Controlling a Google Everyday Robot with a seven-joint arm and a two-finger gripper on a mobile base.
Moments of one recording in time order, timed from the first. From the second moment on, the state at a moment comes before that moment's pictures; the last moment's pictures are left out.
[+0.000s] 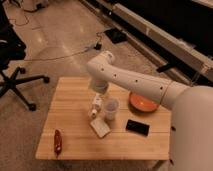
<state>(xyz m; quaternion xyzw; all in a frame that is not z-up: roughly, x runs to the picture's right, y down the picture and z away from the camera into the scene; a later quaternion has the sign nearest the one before) -0.038 0.025 0.808 -0.23 -0.16 -0.35 0.89</state>
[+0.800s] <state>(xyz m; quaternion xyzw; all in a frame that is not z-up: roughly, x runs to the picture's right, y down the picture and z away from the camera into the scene) -0.003 0.063 0.859 -0.28 -0.13 -0.34 0.89</state>
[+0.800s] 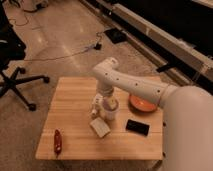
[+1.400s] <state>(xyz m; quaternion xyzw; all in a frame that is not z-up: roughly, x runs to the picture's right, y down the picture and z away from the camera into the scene) -0.002 0.062 0.861 -0.29 -0.13 -0.33 0.89</state>
